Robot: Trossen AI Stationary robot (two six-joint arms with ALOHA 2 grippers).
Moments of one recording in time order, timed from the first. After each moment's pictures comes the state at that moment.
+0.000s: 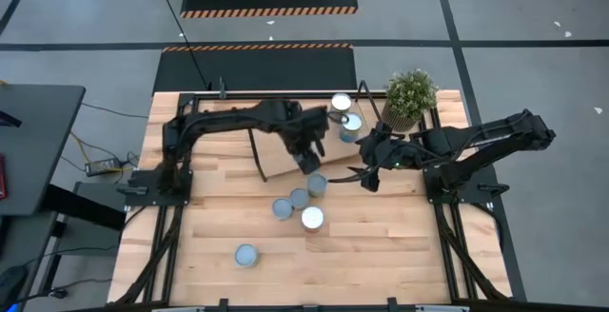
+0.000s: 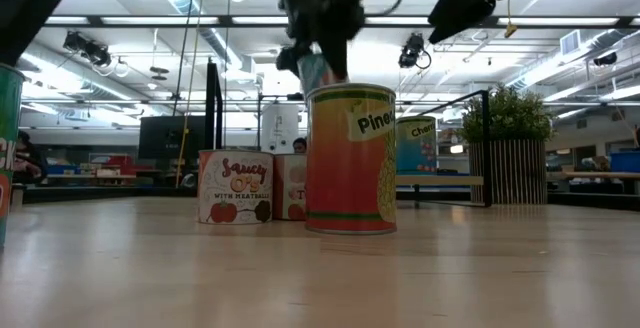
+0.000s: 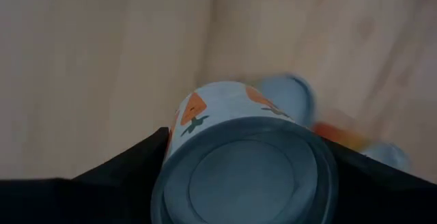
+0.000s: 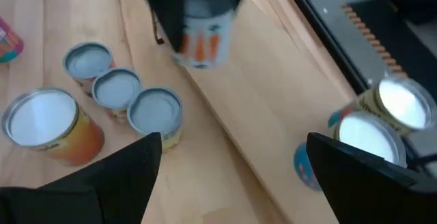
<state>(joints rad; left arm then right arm) 0.18 2.02 1.94 -1.15 0.11 -0.31 0.17 1.15 1.05 -0.70 0.45 0.27</state>
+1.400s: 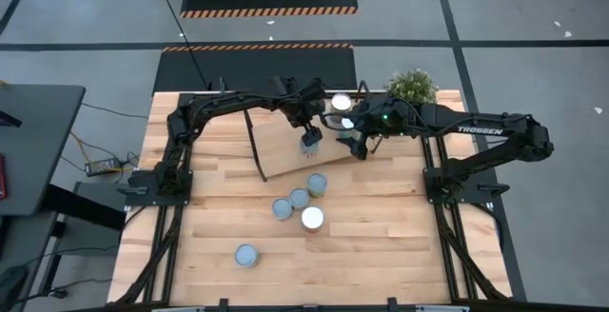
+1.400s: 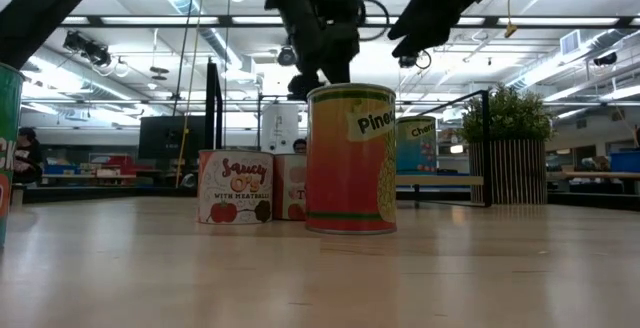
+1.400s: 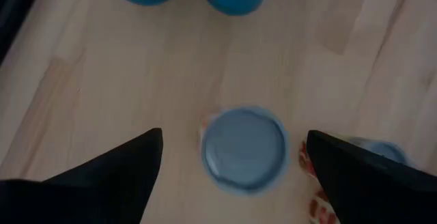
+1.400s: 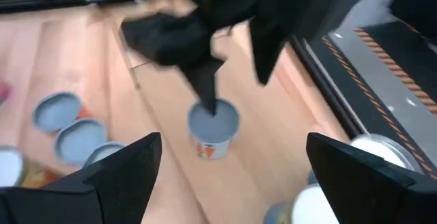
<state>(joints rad) 0.36 2.06 1.94 -1.02 0.11 -0.12 -0.22 1.19 1.05 -0.46 0.08 -0.02</state>
